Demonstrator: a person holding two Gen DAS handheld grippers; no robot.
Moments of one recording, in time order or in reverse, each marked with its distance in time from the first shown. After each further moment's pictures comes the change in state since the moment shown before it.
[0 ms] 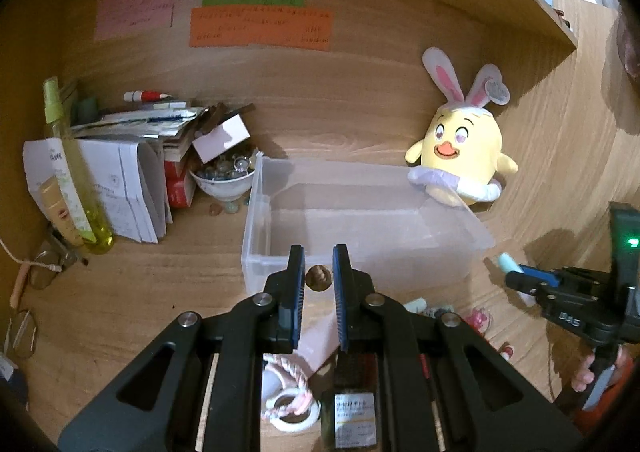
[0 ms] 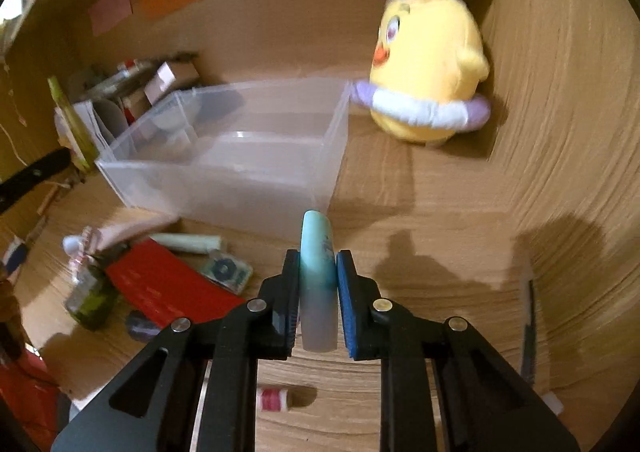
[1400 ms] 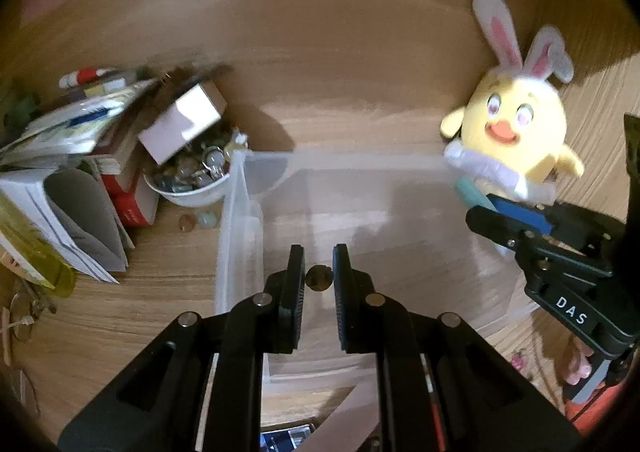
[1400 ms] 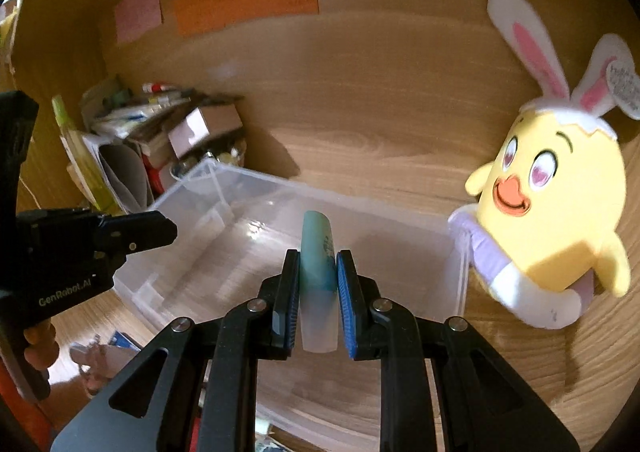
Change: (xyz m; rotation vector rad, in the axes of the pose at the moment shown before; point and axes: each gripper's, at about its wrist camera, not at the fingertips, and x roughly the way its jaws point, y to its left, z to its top) left arm 0.120 0.005 0.050 0.025 0.249 0.023; right arm 0.081 0.059 0.111 -0.161 -0.031 0.118
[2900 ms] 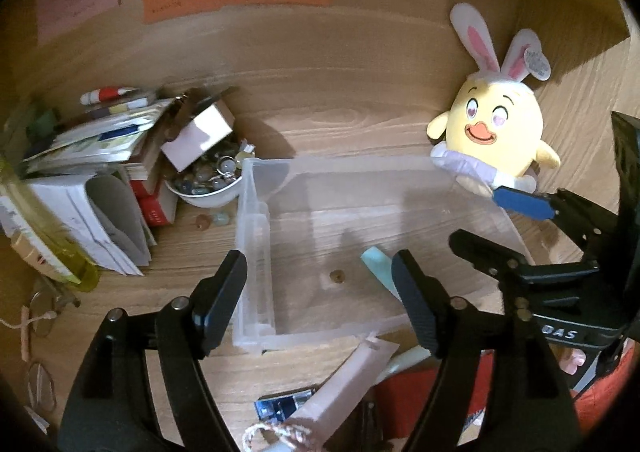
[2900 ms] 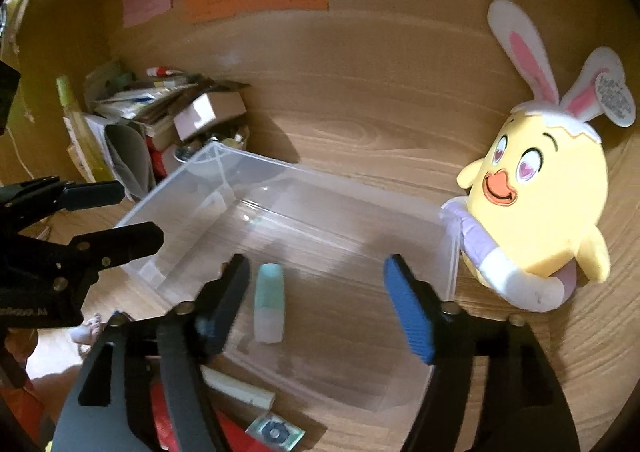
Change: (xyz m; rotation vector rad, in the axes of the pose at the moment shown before) left arm -0.051 -0.004 -0.008 0.019 -0.046 0.012; right arm -0.019 0.011 -0.005 -0.037 0.009 -0.034
